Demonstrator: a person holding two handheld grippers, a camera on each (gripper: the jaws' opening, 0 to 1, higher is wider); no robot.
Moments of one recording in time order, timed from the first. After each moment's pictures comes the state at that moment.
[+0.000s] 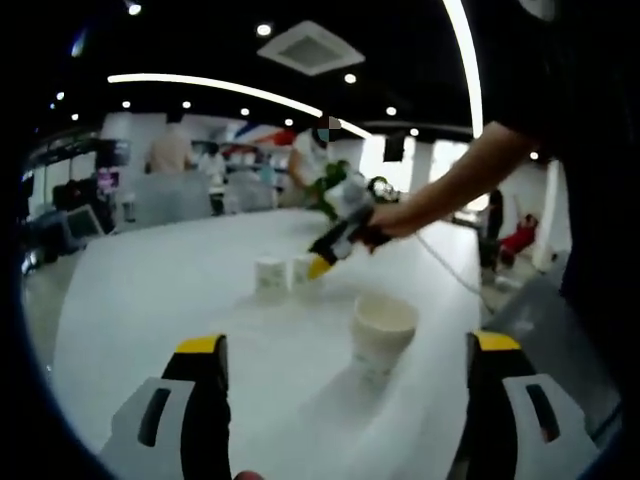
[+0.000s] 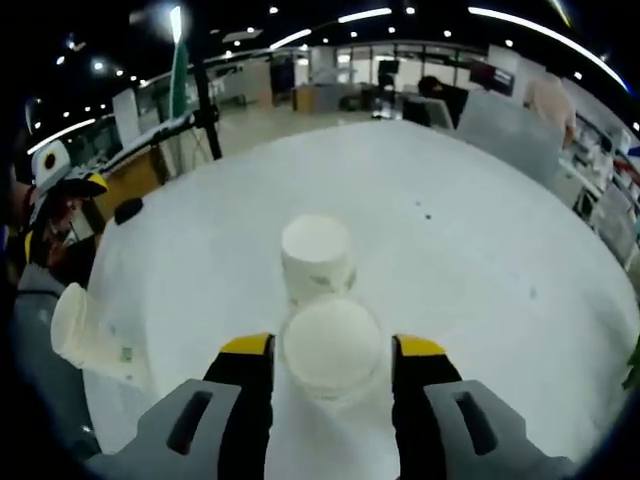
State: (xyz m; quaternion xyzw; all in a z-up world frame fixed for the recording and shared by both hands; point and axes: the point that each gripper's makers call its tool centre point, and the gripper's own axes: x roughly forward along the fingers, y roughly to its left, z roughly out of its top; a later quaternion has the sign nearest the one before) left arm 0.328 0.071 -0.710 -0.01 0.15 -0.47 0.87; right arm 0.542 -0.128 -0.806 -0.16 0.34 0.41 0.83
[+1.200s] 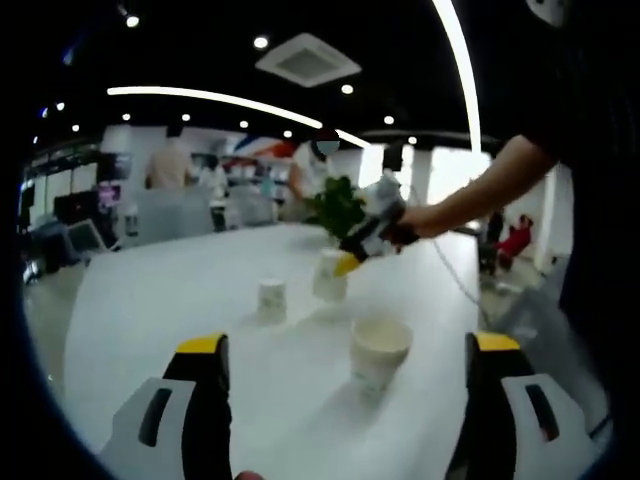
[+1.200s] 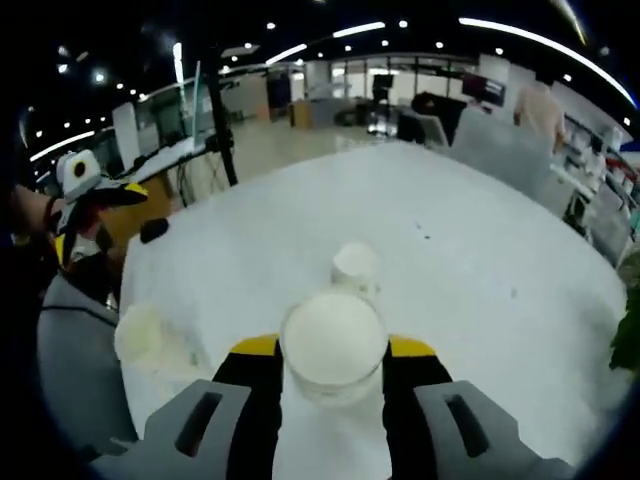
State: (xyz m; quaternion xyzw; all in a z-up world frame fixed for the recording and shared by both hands) left arm 0.321 0.071 -0.679 -0.01 0.12 -0.48 0.87; right arm 0.473 -0.134 -0.725 -0.13 0.31 0.41 0.85
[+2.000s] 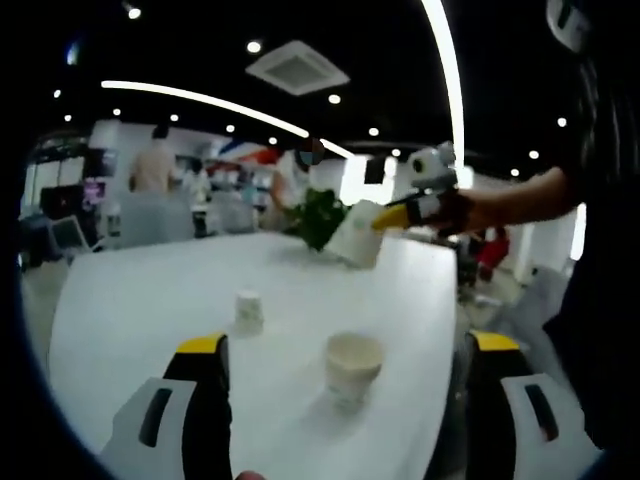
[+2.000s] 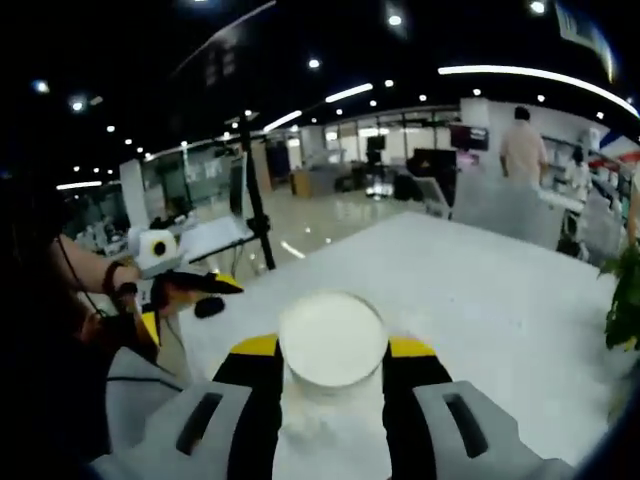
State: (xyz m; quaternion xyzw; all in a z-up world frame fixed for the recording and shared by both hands) left arm 0.308 0.063 -0.664 -0.03 0.11 -0.52 0.85; right arm 0.366 -0.088 -0.607 -0.03 0.20 0.42 0.88
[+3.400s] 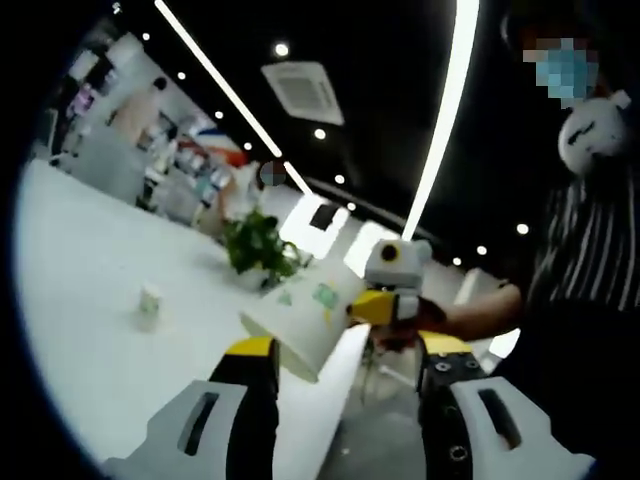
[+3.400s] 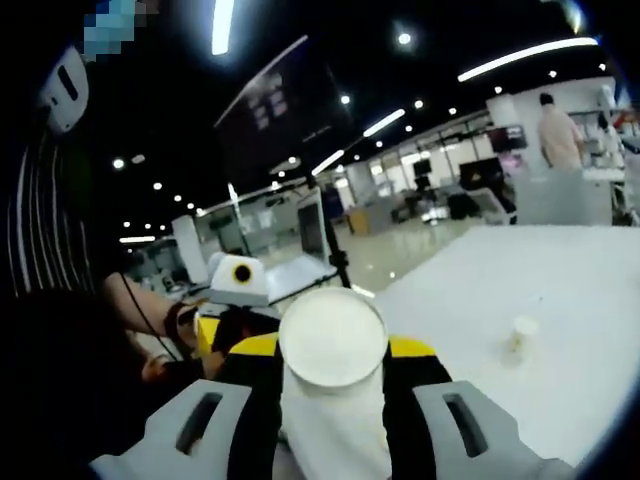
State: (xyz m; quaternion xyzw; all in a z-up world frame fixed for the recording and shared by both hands) left arm 0.267 0.021 -0.604 -0.26 0.12 -0.60 0.75; right arm 0.297 -0.010 -0.599 0.09 0.15 0.53 0.83
